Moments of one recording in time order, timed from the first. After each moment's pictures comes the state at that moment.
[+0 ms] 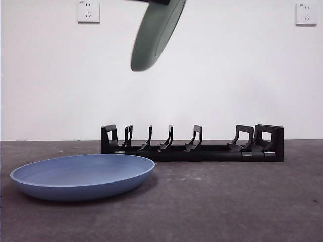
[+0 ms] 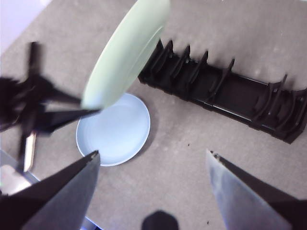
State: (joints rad) left arm -0.67 1.26 0.99 0.04 0.27 0.34; right arm 0.36 1.29 1.92 -1.35 -0.30 -0.03
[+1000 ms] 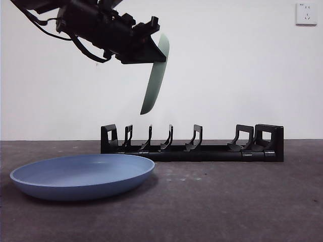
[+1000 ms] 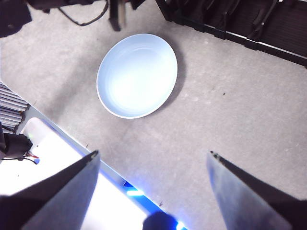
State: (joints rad) left arm -0.47 1.71 1.17 0.34 0.37 0.05; right arm 0.36 1.27 1.66 -1.35 -0.44 -0.04
